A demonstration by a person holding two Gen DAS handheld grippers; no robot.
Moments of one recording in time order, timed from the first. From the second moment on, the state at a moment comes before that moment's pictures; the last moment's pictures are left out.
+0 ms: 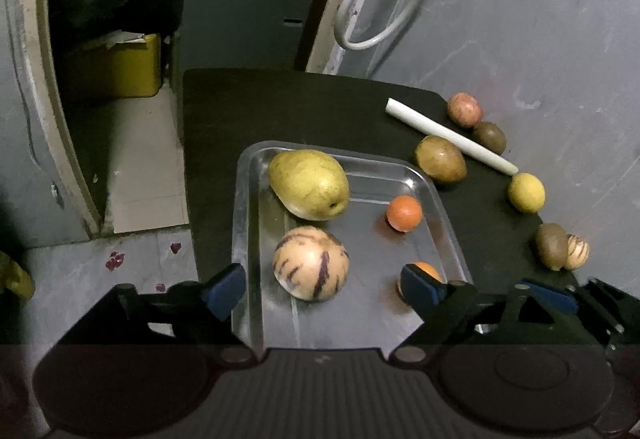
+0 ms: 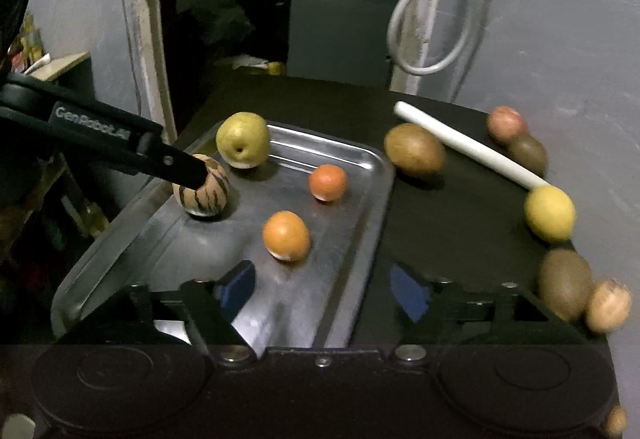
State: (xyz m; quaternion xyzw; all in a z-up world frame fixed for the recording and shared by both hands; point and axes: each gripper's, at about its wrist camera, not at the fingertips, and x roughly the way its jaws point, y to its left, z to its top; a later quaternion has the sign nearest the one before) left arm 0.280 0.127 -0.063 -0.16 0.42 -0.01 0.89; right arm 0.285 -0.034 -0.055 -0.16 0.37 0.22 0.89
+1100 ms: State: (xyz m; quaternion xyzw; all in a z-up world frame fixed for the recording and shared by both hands) left arm 0.233 -0.002 -0.068 -0.05 0.48 -0.15 0.86; right arm 0.174 -0.209 -0.044 0.02 0.41 -0.05 0.91
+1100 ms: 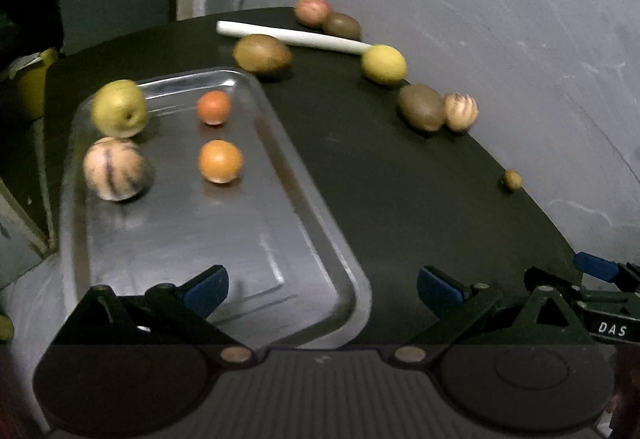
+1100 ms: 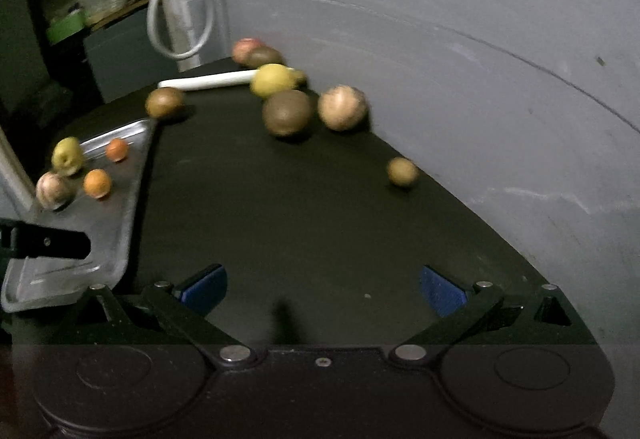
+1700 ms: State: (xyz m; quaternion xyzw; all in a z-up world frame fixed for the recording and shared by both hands) left arm 0.275 -0.072 -0.083 -0.01 0.48 -0.19 0.85; right arm 0.189 -0.253 -0.074 0.02 0.38 -0.10 0.92
